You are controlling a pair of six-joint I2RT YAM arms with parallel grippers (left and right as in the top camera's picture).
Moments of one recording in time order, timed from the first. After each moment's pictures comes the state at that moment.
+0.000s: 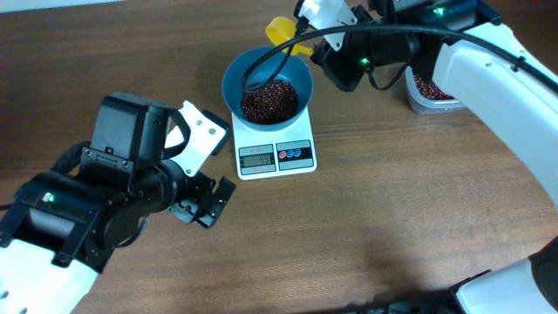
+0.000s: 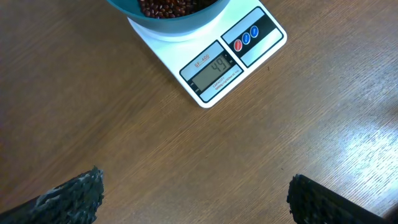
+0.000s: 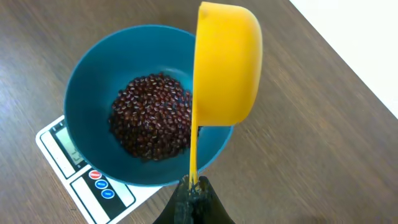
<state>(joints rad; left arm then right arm) -0.43 1.08 0.98 -0.90 0.10 0.27 0.29 1.64 1.42 -0.67 -0.29 -0.57</state>
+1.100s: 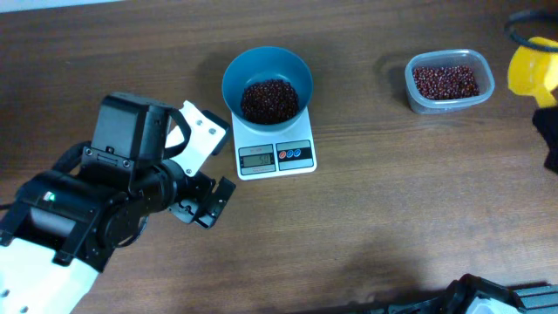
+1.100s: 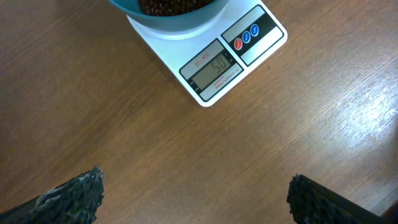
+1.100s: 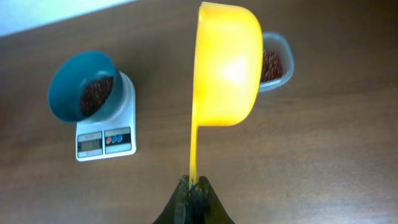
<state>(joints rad) -0.43 1.09 0.98 -0.90 0.10 0.27 -0.53 0.88 1.47 -1.41 -0.43 -0.15</state>
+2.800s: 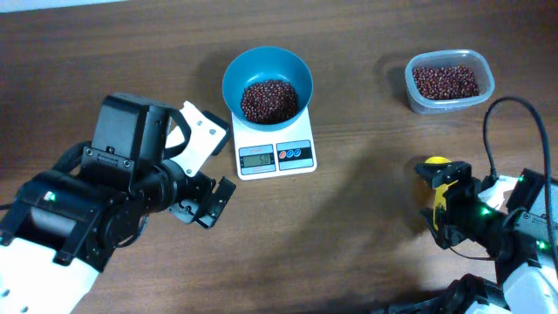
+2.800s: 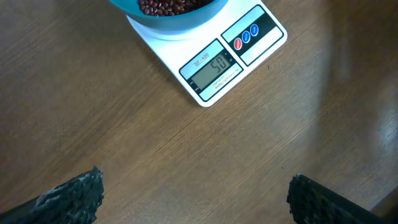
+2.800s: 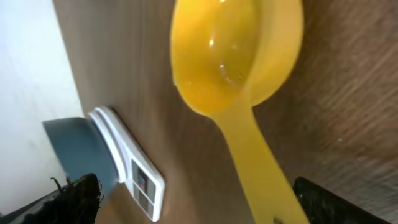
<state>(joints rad) -0.43 1.09 0.98 -0.90 0.10 0.27 -0.54 0.77 0.21 -0.43 -0.67 0.90</state>
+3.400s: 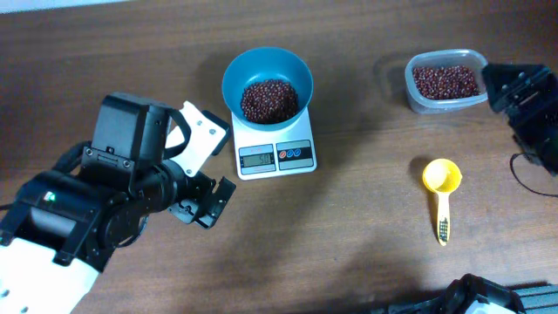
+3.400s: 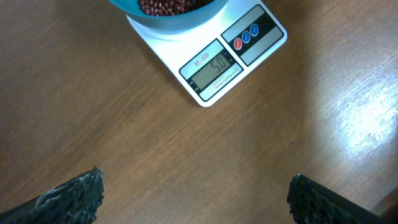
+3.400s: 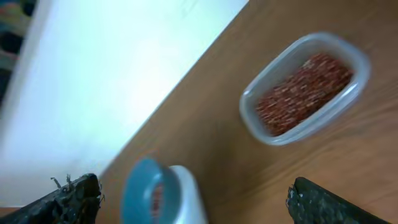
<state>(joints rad) -0.43 1.09 0.98 -0.90 0.10 0.27 -0.54 0.79 0.78 -0.51 -0.62 0.64</state>
